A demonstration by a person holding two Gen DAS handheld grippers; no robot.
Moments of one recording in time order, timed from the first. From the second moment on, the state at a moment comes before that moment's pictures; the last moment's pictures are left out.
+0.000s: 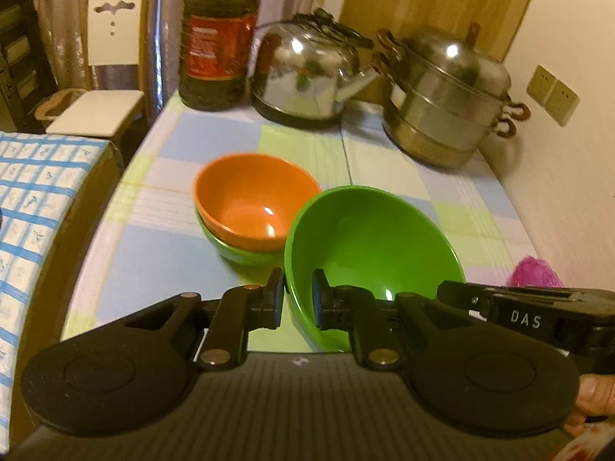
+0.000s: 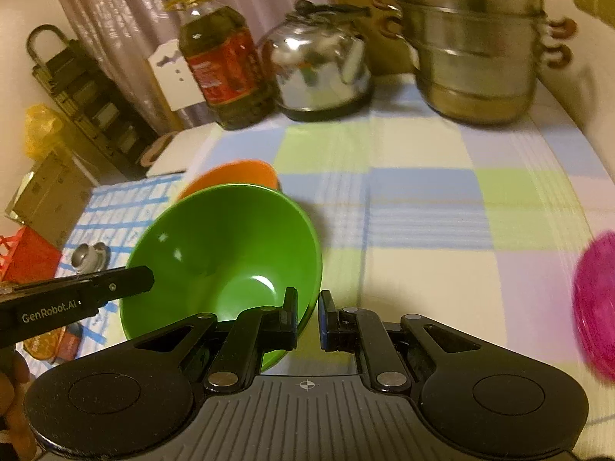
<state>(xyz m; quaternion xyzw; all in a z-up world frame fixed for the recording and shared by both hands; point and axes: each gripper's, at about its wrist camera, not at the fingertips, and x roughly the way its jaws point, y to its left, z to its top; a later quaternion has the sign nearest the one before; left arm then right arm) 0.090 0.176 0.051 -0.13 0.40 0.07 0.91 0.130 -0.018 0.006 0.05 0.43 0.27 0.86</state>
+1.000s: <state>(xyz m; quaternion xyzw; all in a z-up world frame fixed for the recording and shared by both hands) 0.198 0.280 0.017 -0.13 0.43 0.11 0.89 0.260 0.103 -0.008 0.01 0.44 0.29 0.85</state>
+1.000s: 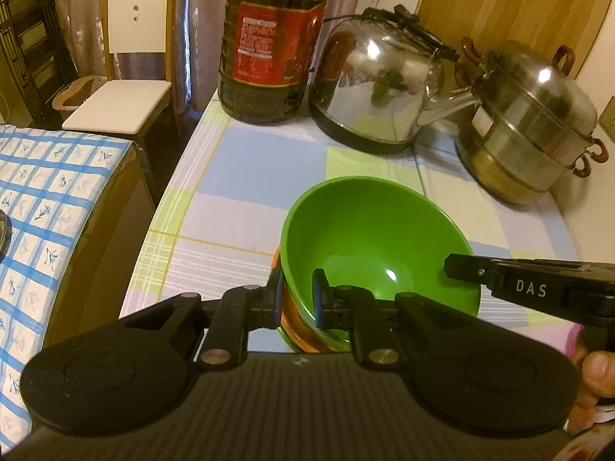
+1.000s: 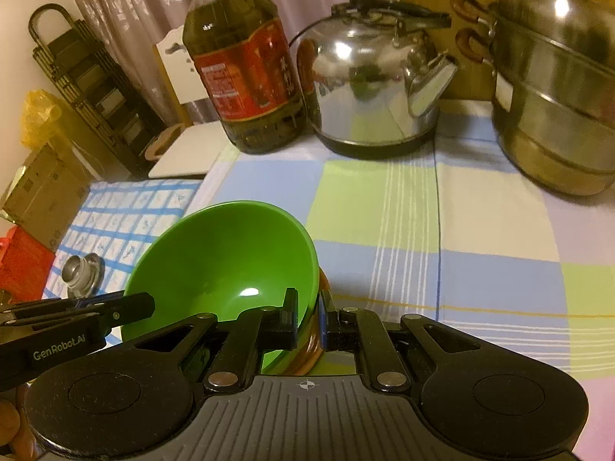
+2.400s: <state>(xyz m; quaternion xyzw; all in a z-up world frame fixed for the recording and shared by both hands) 0.175 0.279 0.000 -0.18 0.40 0.10 0.89 0.250 0.095 -0.029 0.01 0.43 0.30 0.85</state>
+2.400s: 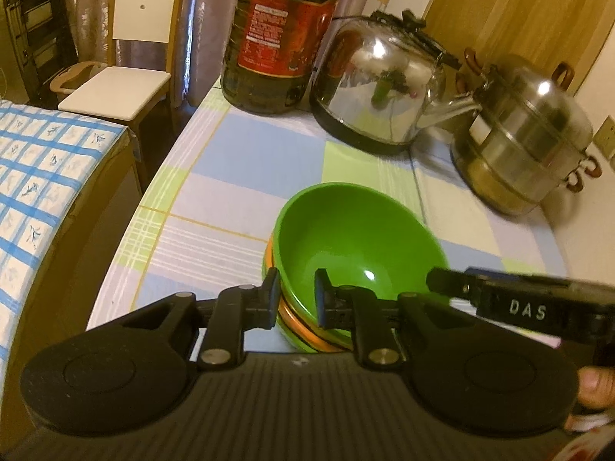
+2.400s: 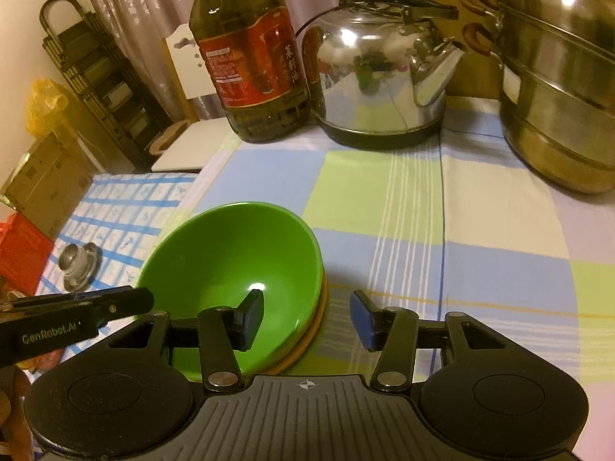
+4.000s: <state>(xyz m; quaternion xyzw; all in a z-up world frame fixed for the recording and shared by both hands) 0.076 0.225 0.019 -0.21 0.38 0.11 0.90 0.136 -0.008 -0.015 0.07 0.44 0.23 0.86</state>
